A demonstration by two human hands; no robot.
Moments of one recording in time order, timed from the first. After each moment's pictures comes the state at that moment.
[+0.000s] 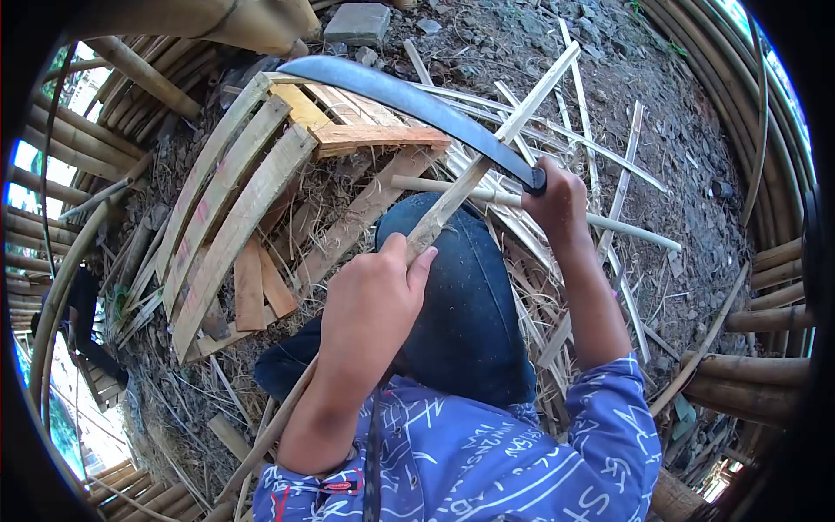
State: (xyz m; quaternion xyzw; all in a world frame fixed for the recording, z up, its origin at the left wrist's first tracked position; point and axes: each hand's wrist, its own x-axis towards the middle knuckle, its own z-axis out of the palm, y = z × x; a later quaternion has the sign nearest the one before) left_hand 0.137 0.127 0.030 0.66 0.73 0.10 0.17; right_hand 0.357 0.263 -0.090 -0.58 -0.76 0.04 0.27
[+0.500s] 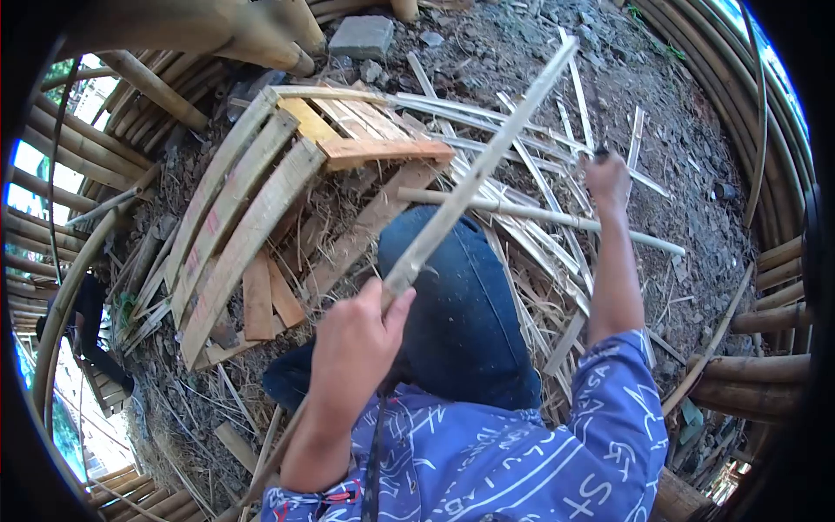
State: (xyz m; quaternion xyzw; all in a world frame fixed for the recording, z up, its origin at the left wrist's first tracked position) left_hand 0.123 0.097 0.034 0.59 0.77 0.12 0.21; right_hand 0.451 0.334 -0.116 -0.76 -0.58 0.04 0.28
